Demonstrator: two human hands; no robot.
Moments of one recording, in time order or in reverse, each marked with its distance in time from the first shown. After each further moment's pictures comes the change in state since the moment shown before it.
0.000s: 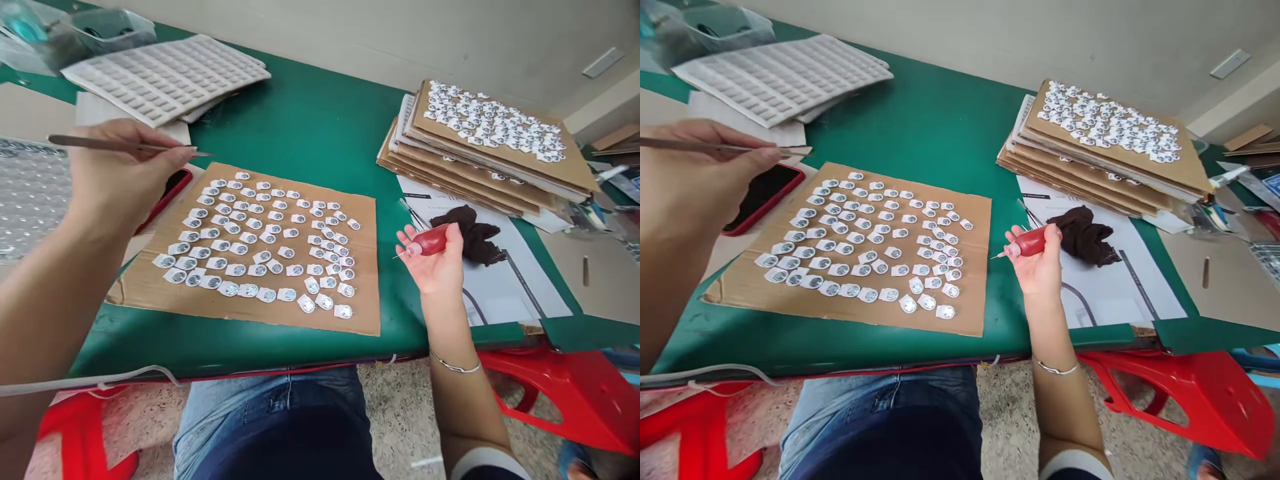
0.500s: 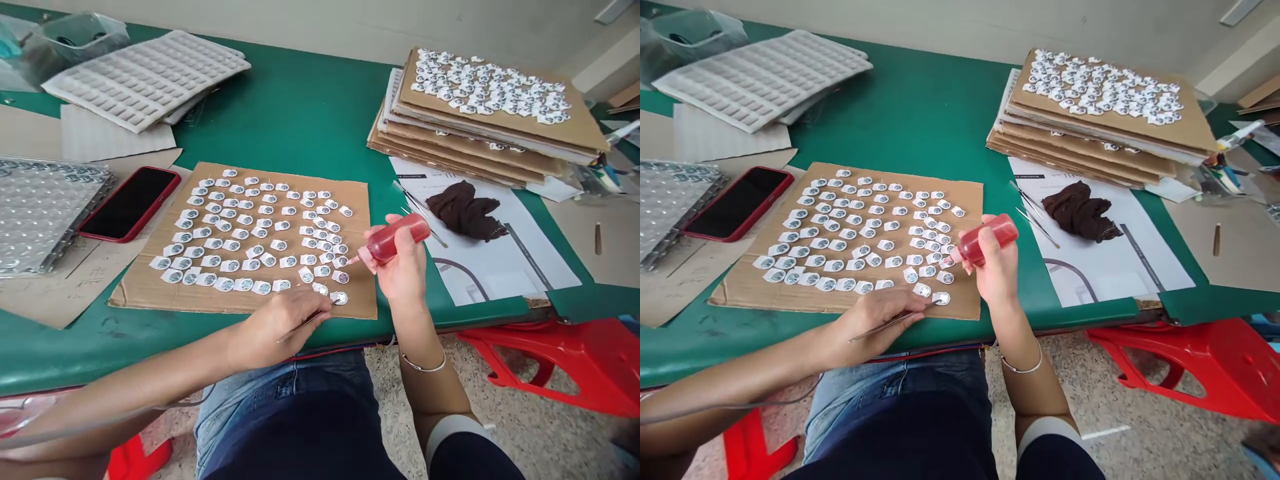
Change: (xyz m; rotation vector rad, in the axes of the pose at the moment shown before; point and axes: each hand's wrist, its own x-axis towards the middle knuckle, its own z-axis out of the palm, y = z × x) left_hand -0.177 0.039 0.034 -0.274 -1.085 0.716; right_hand -0.062 0.027 0.034 -0.056 -0.309 -0.158
